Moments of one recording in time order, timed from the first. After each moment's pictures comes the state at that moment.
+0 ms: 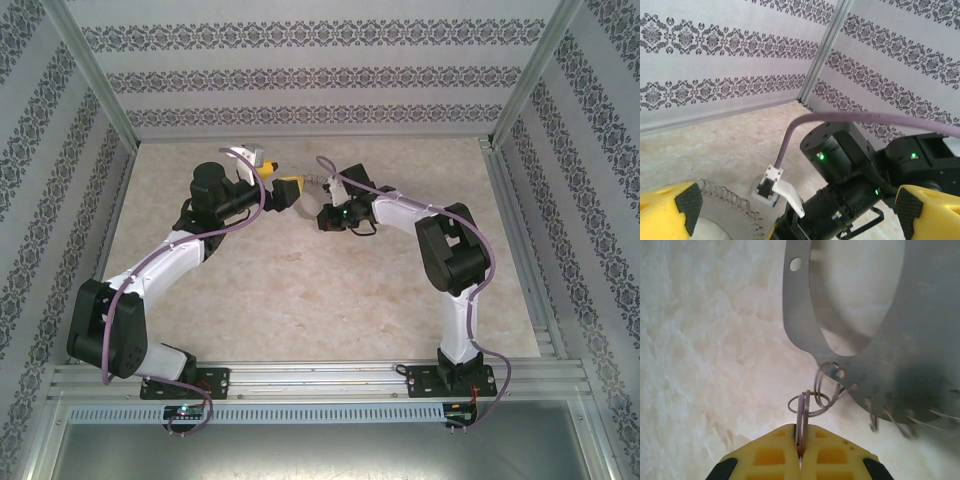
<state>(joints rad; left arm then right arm) -0.29 1.42 0.95 0.39 0.55 -0.30 0.45 2.06 1.39 -0.34 -0.52 0.33</state>
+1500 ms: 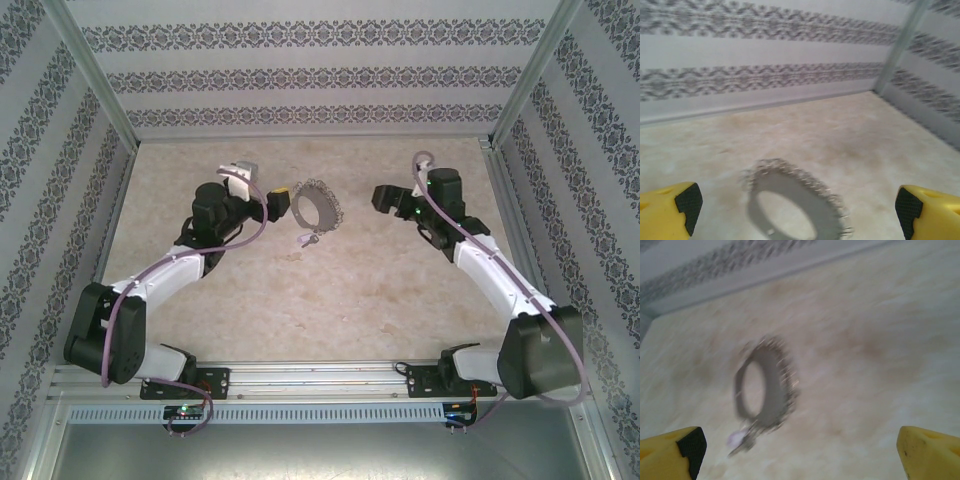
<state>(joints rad) -0.29 1.37 0.75 0.46 0.21 -0.15 0.18 1.27 0.90 -0.17 -0.17 0.41</state>
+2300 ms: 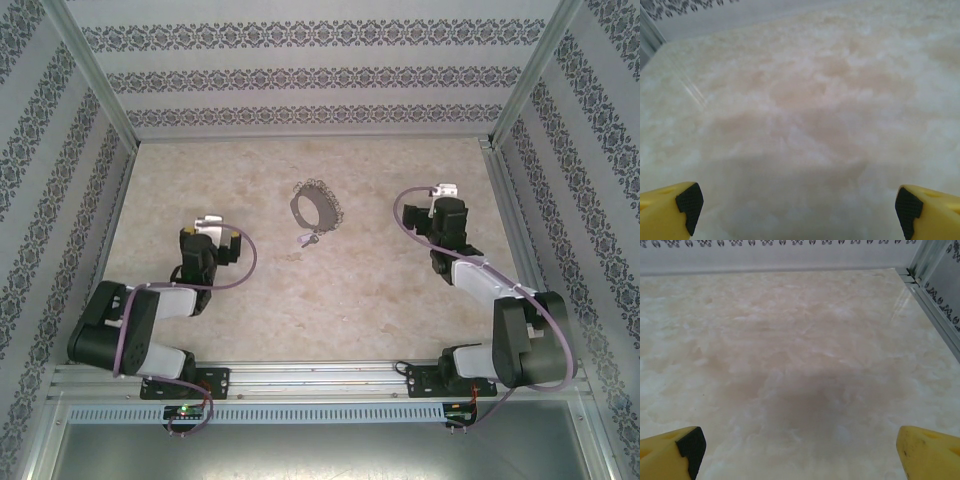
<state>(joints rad) -0.16 1.46 0.28 0.77 -0.25 0.09 0.11 1.33 0.58 0.27 0.18 0.09</state>
